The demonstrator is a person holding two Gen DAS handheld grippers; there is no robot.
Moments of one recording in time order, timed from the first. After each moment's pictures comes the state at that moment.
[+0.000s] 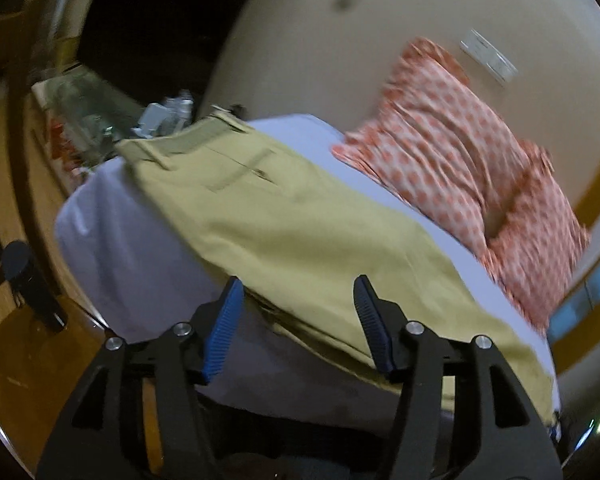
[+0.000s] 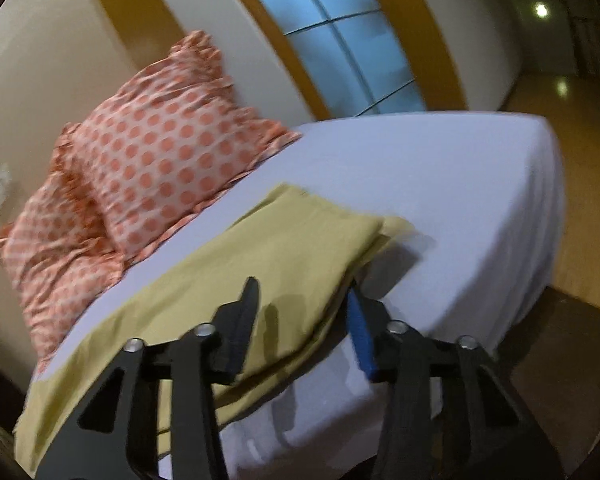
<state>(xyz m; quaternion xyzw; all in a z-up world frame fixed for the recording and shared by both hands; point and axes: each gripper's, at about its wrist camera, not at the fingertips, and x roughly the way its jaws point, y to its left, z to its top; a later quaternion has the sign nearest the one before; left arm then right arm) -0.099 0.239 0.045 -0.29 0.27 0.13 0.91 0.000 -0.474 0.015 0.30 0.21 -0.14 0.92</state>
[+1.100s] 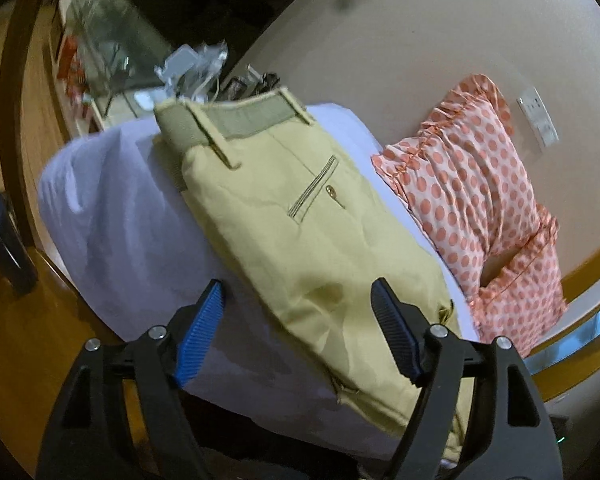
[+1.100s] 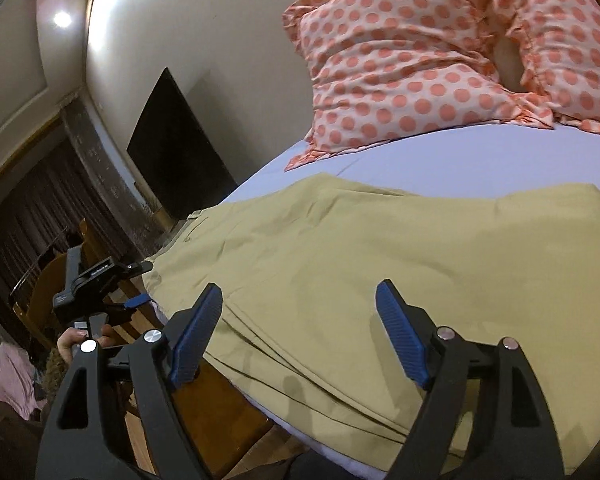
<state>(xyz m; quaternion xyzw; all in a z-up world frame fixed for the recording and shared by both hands) -0.073 0.321 0.006 -0.43 0.28 0.10 0.85 0.030 -0.102 0.078 0.13 0.32 0.39 0.85</state>
